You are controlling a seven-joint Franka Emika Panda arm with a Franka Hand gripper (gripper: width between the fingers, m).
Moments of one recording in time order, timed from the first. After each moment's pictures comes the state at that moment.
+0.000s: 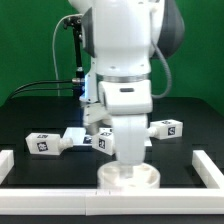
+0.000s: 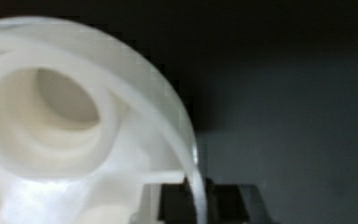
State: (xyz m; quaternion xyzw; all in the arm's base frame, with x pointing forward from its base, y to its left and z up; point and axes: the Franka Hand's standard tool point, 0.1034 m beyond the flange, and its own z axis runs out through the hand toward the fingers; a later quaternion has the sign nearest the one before) arm 0.530 0.012 0.021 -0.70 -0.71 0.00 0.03
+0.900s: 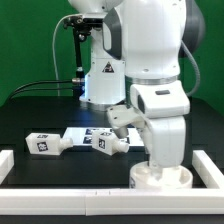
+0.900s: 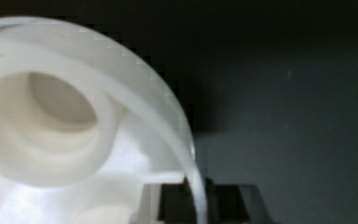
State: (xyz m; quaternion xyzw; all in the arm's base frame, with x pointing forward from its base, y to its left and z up) arm 0.532 0.064 0.022 -0.66 -0.75 -0.01 0.04
